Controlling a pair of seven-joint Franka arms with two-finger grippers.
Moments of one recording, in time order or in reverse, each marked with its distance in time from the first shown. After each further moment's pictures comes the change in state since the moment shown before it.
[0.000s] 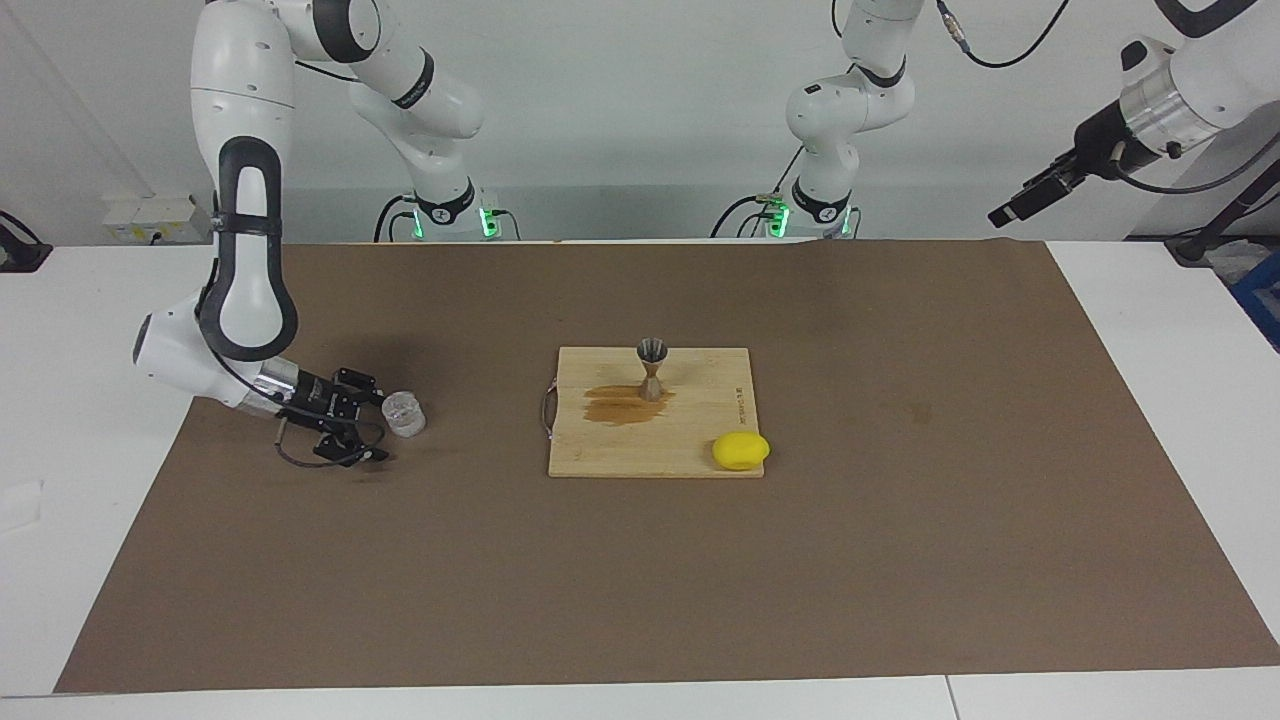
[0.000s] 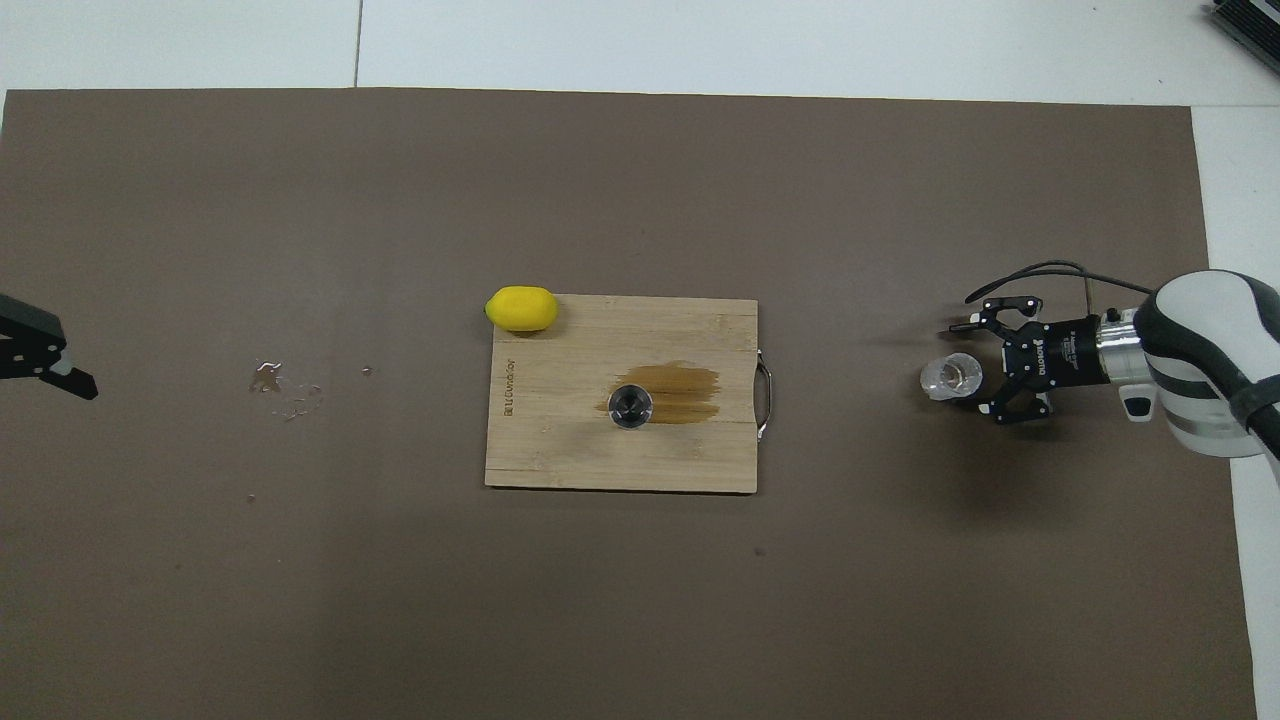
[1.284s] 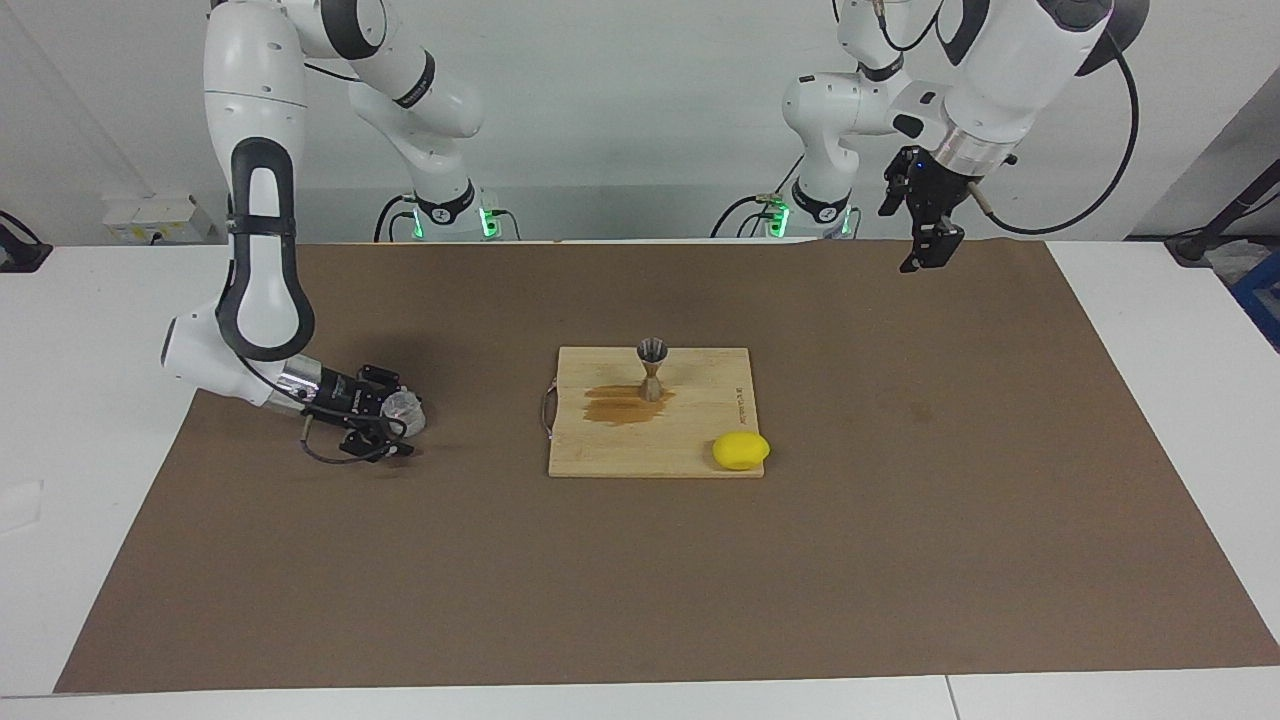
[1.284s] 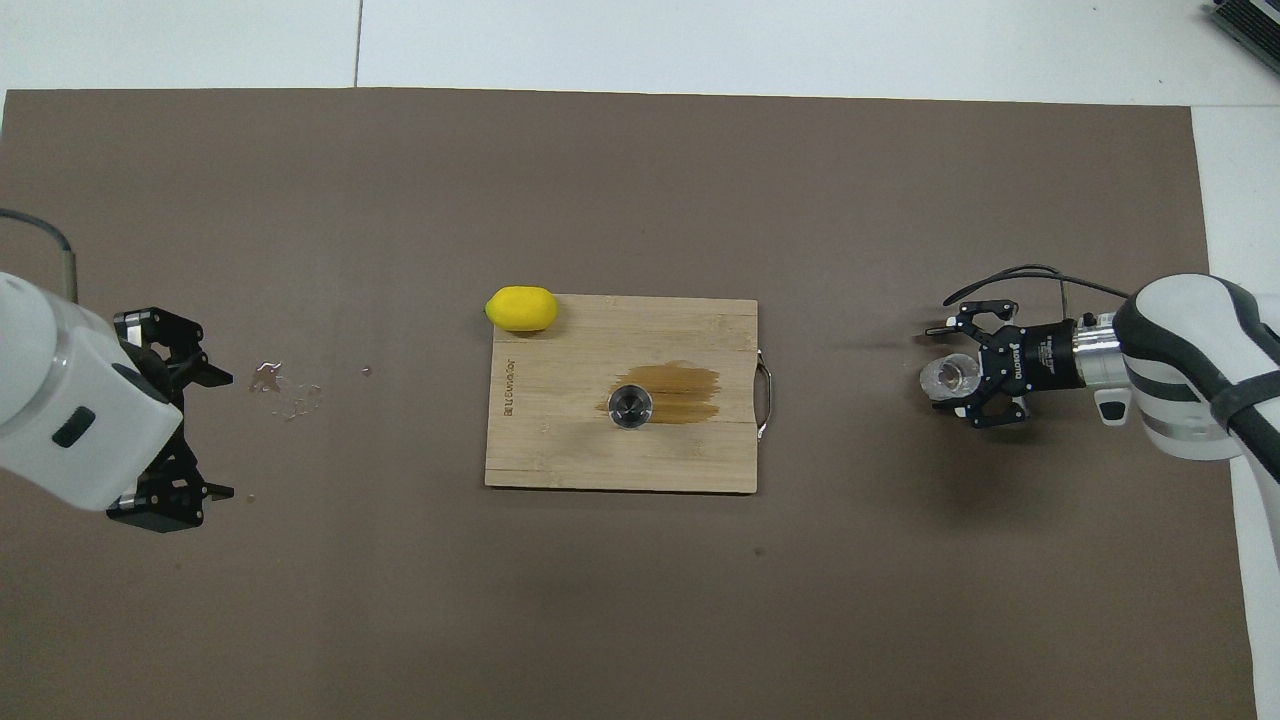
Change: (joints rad) left arm -0.238 -0.236 -0.002 -0.483 0.164 0.451 -1.292; right arm 0.029 -0.011 0.006 -0.027 0.052 0.000 -0.017
